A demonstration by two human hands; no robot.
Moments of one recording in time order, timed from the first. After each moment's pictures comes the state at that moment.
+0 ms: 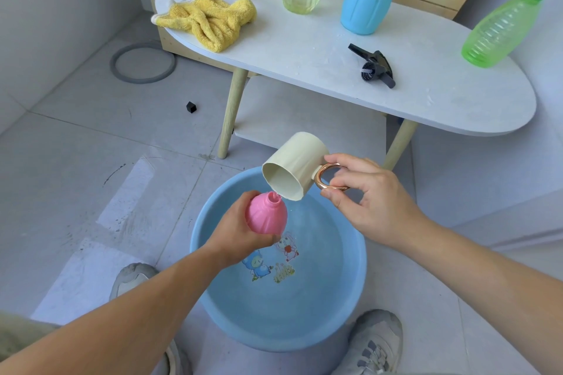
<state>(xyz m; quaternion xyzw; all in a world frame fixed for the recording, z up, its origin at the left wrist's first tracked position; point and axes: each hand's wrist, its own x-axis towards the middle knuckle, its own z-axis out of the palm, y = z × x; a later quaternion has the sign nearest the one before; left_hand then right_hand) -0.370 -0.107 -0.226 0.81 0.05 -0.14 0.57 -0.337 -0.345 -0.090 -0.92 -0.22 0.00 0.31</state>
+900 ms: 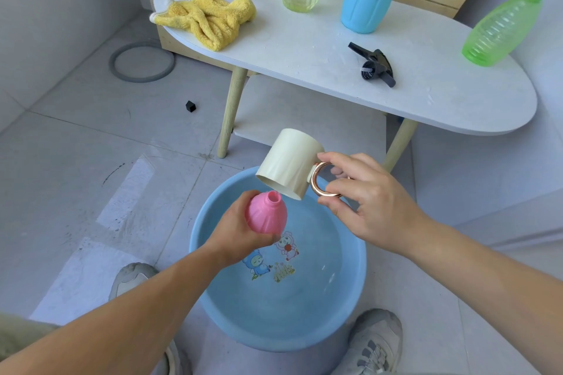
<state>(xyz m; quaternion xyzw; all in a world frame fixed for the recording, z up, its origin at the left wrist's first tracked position) -0.370 -0.108 -0.225 0.81 0.05 -0.14 0.56 -0.333 -0.348 -0.095 -0.90 -0.38 -0.11 0.20</state>
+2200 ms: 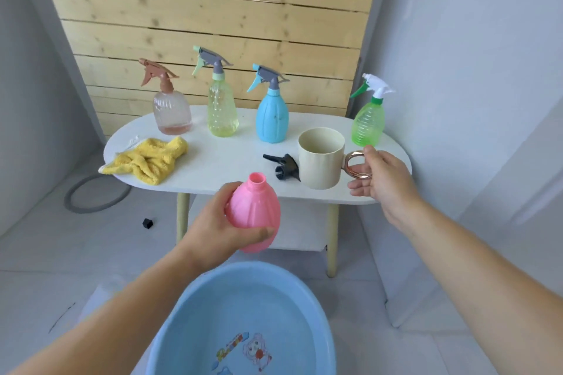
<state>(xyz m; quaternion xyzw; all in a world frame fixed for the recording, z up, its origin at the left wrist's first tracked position) -0.290 -0.158 -0.022 0.81 -0.09 -0.04 0.58 -0.269 -0.447 0.031 -0.73 0.15 -0.12 0.65</state>
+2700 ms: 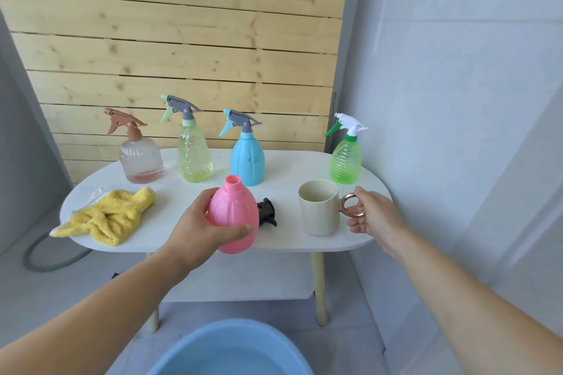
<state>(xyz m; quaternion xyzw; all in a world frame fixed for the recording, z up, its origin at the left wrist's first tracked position) -0.202 -0.186 0.008 0.80 -0.07 -0.02 0.60 -0.213 -0.514 0.007 -0.72 0.22 -0.08 0.65</state>
